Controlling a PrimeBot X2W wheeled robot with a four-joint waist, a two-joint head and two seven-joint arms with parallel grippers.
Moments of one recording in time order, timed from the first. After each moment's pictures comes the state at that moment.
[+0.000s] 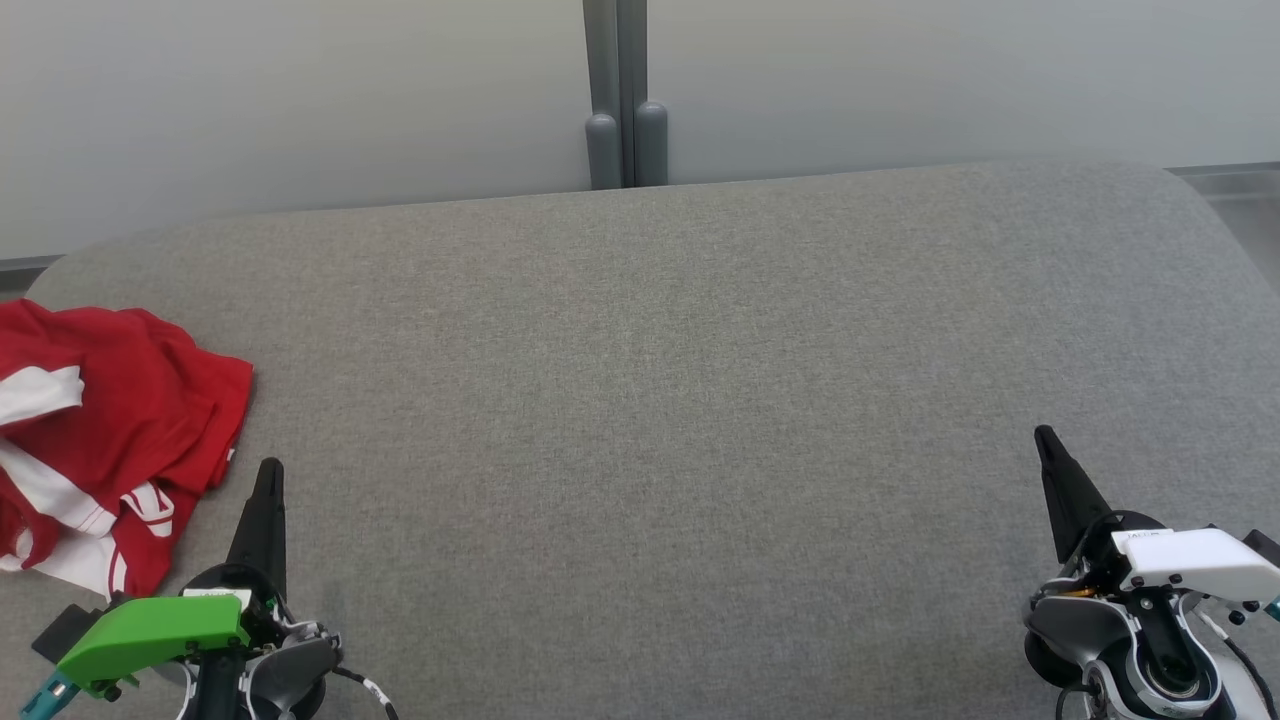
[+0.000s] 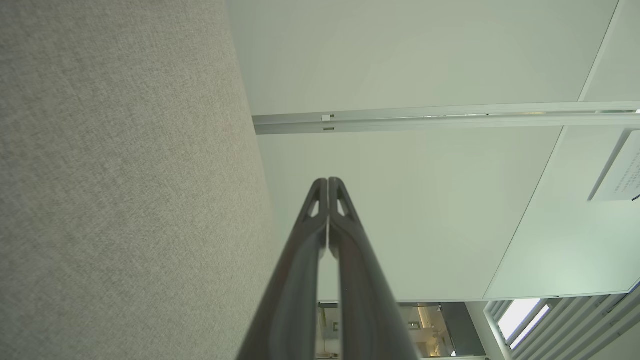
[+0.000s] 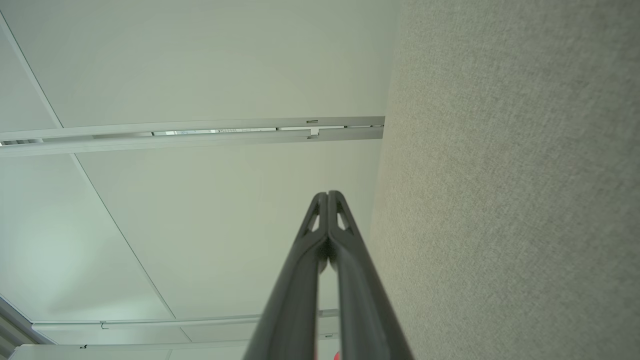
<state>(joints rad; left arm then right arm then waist) -0.11 0.05 0.10 0.25 -1.61 -0.13 0.11 -0.12 -0.05 -0.12 0.25 1.61 0.13 0.12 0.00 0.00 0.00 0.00</state>
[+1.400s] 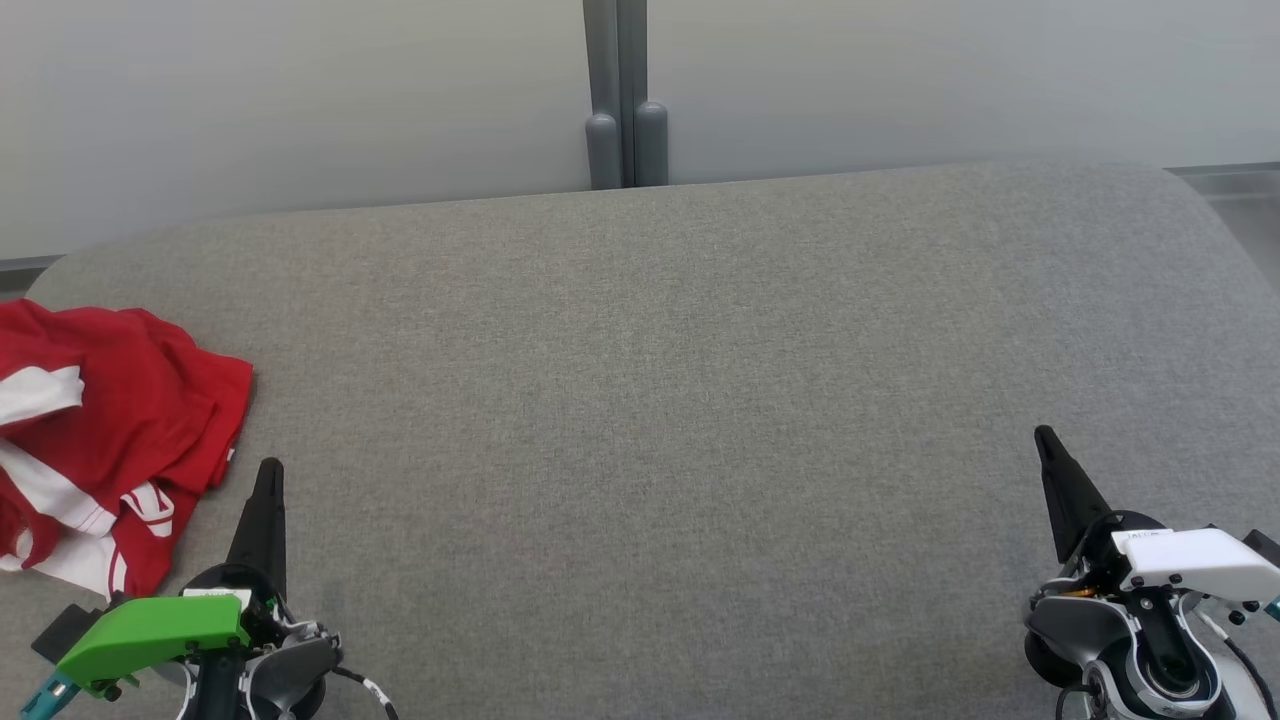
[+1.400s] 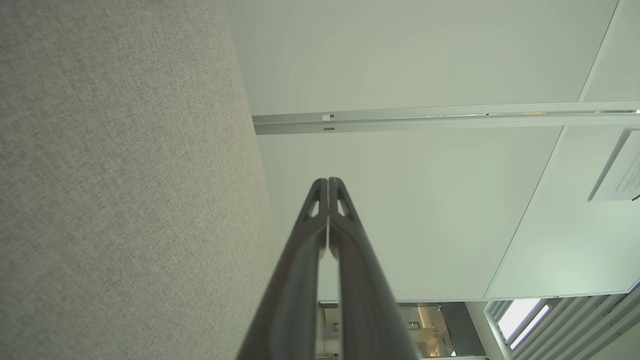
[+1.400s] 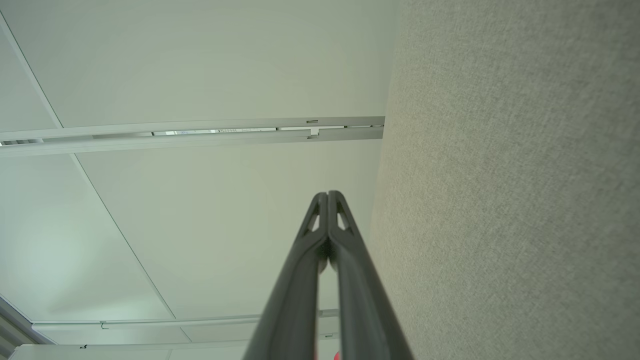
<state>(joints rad) -0.11 0.05 0.10 0.25 -1.61 -0.13 0.11 -0.12 -0.05 -0.12 0.25 1.61 0.13 0.12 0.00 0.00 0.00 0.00</state>
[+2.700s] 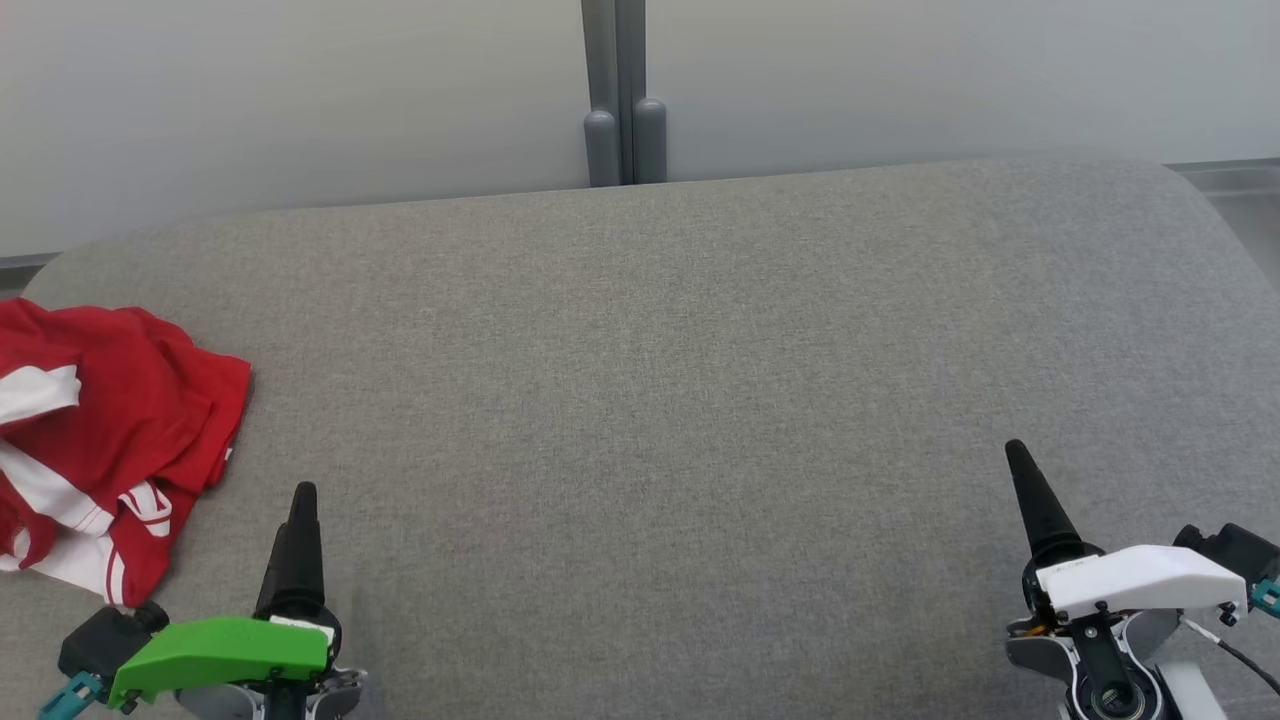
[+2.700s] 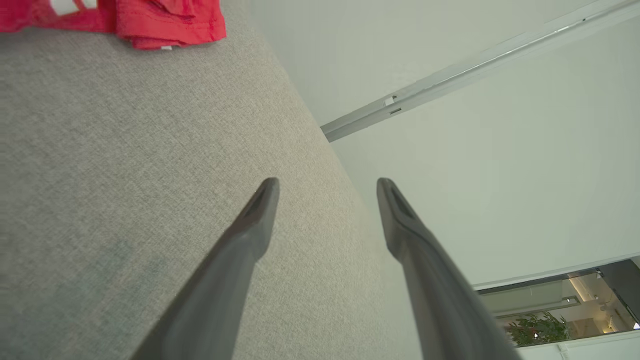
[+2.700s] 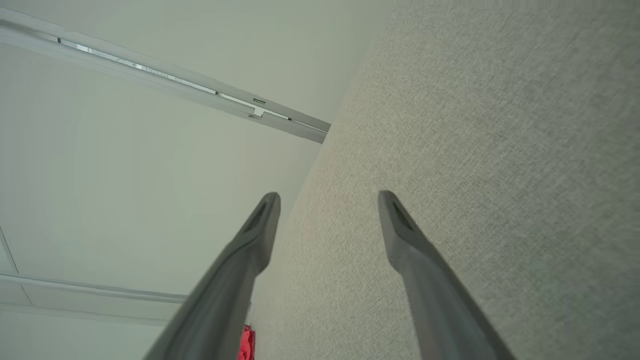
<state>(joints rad) -0.07 0.04 0.06 0.30 -1.16 -0.13 -0.01 -0.10 -0.06 -0.05 0.29 1.21 0.13 0.00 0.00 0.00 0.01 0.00</state>
